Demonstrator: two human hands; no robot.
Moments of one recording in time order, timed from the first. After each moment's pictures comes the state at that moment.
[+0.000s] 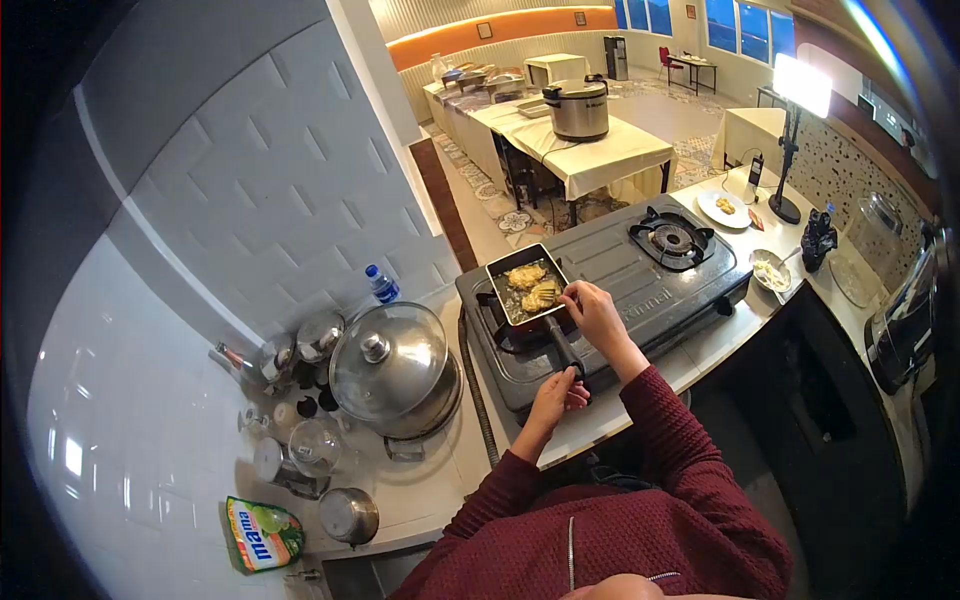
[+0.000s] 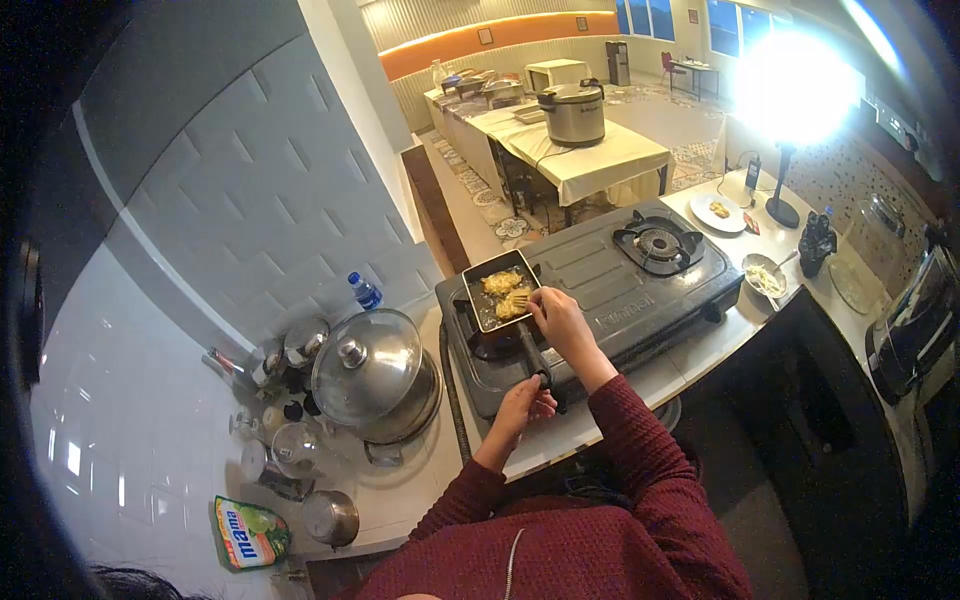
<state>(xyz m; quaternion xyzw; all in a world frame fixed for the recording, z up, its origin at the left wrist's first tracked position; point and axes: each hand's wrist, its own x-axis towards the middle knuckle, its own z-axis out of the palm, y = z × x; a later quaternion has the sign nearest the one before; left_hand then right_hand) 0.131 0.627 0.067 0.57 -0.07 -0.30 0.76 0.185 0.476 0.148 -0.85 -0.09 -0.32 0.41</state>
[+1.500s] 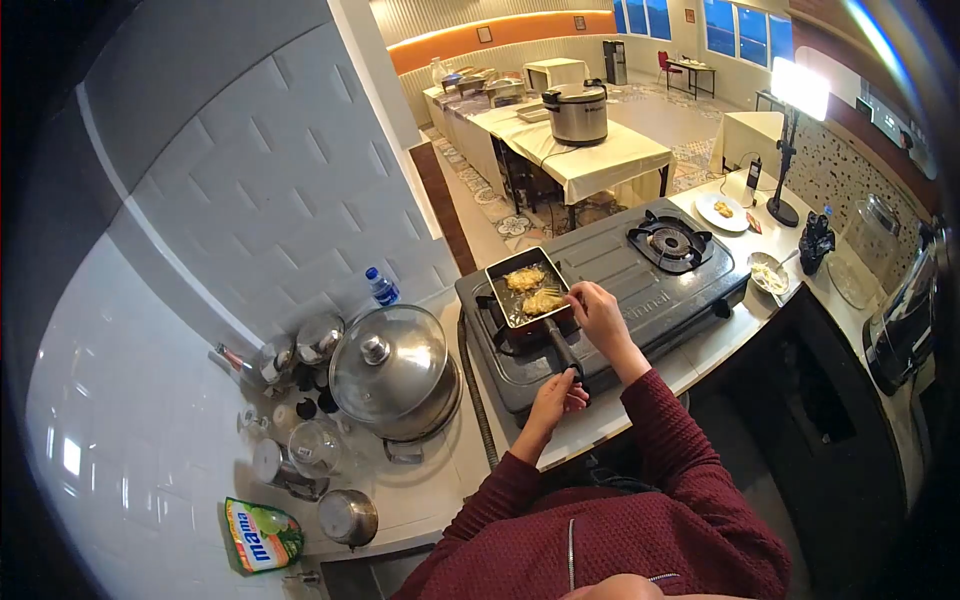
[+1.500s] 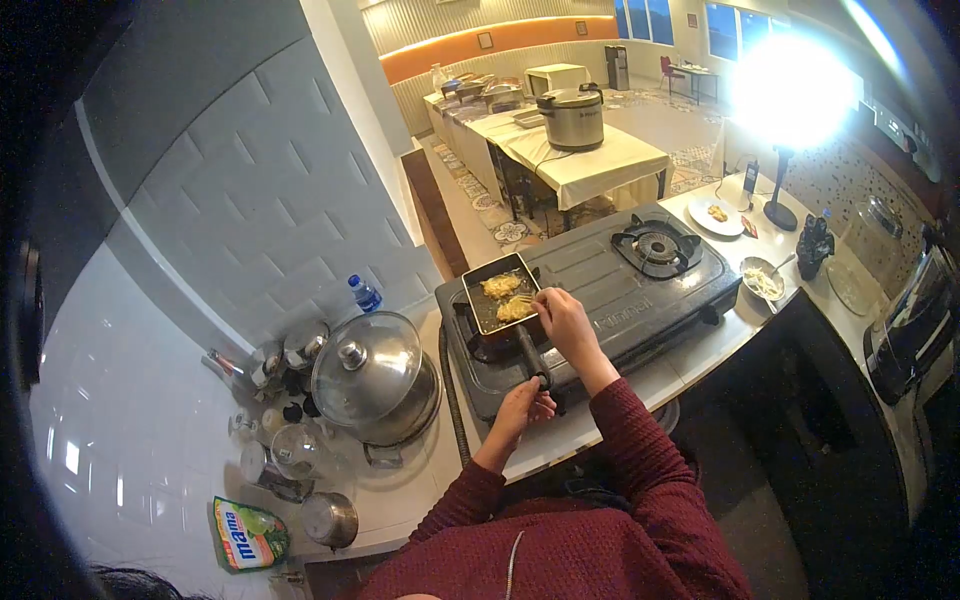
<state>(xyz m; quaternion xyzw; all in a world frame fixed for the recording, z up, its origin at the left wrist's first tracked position) 0.131 0.626 0.065 0.56 -0.07 -0.31 0.76 0.180 0.470 0.149 -0.84 -0.10 -0.35 0.40</state>
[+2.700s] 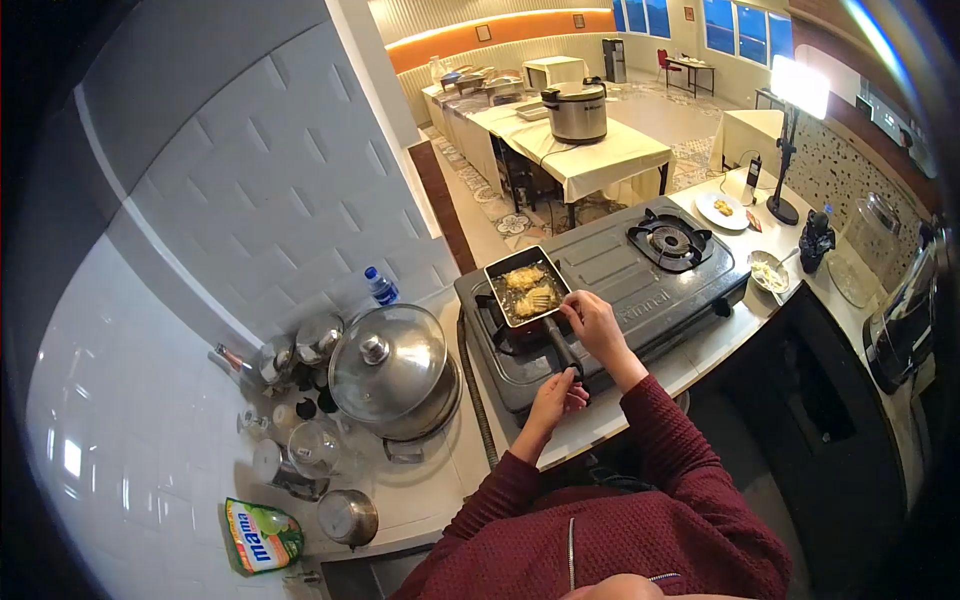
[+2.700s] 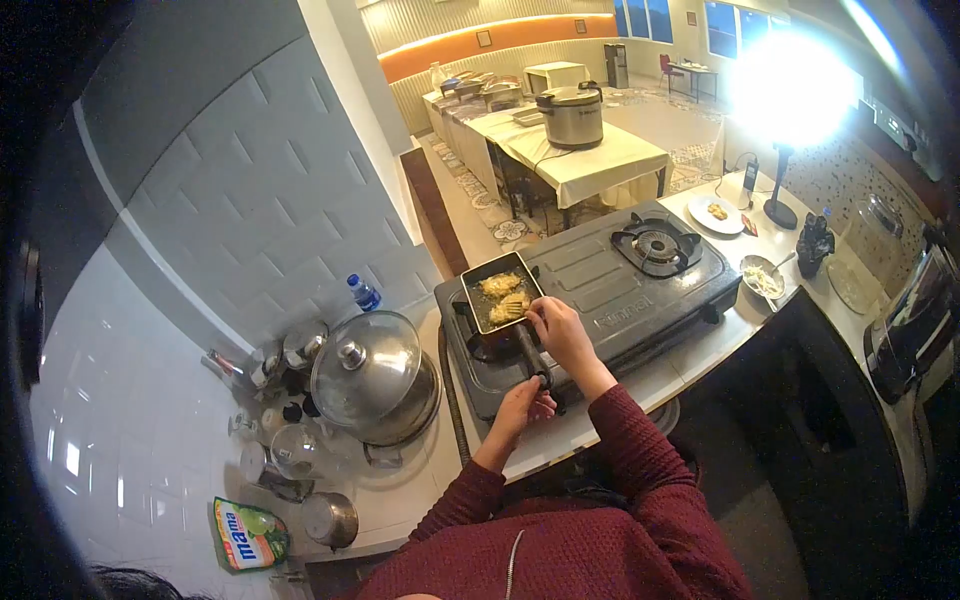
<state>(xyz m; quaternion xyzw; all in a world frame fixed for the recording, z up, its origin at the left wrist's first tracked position) 0.131 0.626 0.068 0.56 -0.07 -0.31 0.77 0.172 0.480 0.143 -0.84 -0.09 -0.32 0.43</state>
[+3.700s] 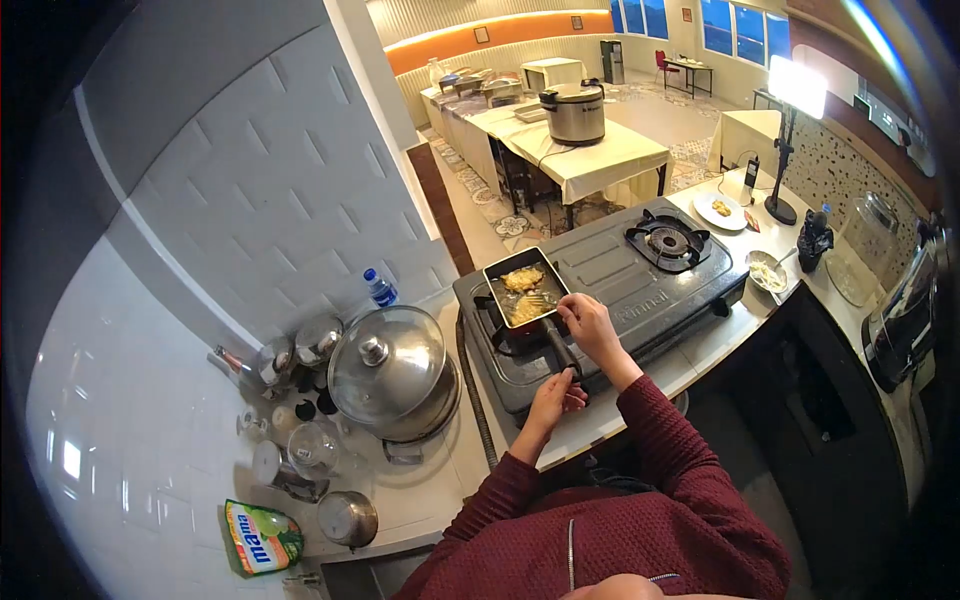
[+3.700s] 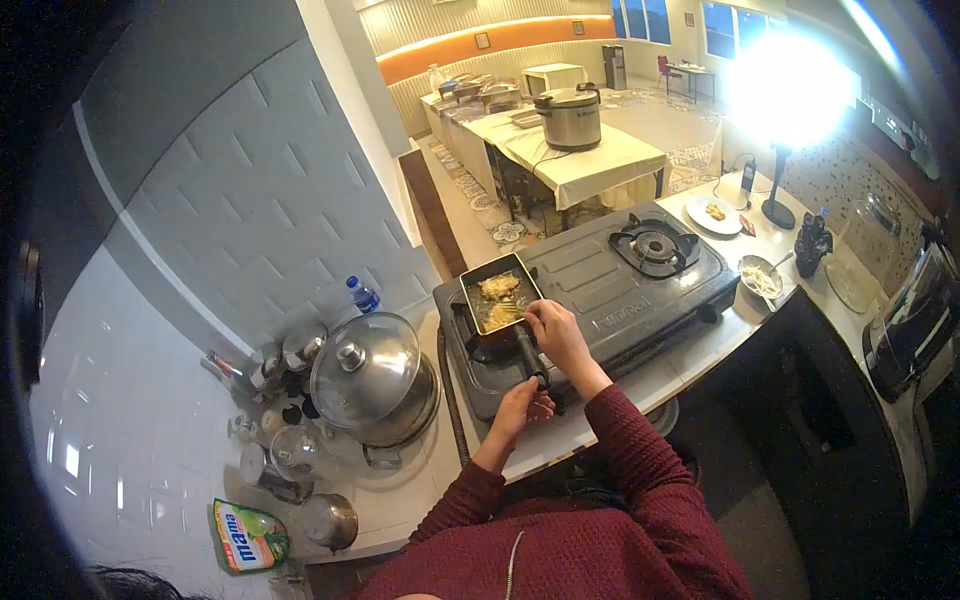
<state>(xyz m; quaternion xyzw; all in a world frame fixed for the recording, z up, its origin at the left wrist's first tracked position) 0.131 0.627 0.066 0.57 -0.07 -0.31 0.76 0.177 0.481 0.132 -0.83 -0.08 -0.32 0.45</state>
